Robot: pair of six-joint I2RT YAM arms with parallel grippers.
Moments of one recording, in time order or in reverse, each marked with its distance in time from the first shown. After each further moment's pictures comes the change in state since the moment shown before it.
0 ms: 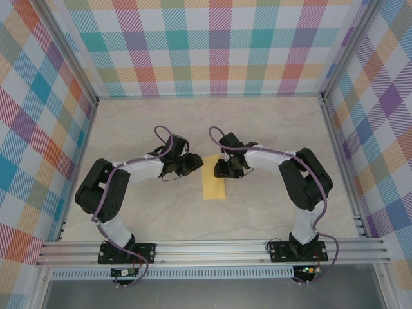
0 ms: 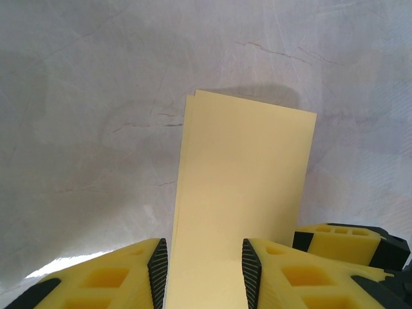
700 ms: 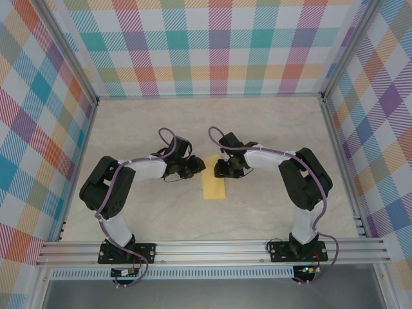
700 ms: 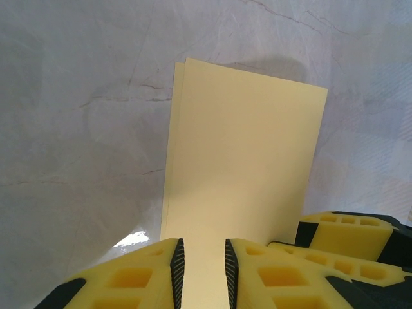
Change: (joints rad) left arm -0.018 0.047 0.000 0.029 0.052 -0.017; right arm 0.000 0.004 0.005 -0.006 0.000 -0.018
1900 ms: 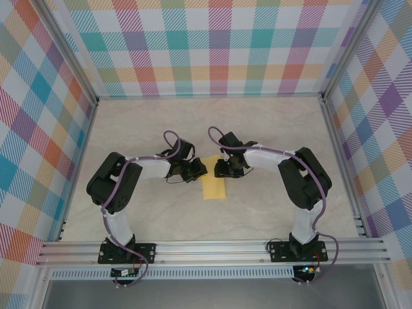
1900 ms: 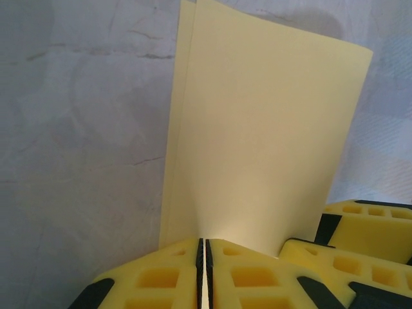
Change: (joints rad) left arm -0.014 0.074 0.016 0.013 0.062 -0.008; right arm -0.002 0.010 0.011 -0.012 -0.002 -0.009
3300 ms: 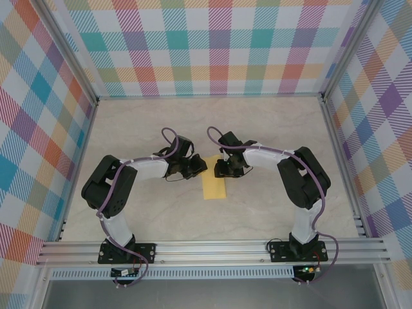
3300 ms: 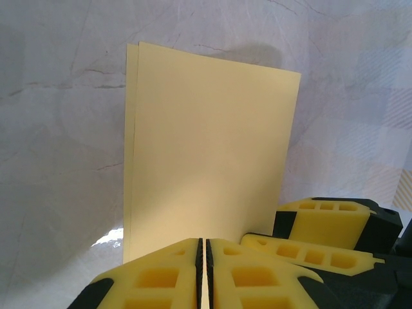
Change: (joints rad) left arm 0.000 -0.059 0.001 0.009 -0.021 0.003; right arm -0.001 0.014 0.017 -0.021 0.000 -0.027
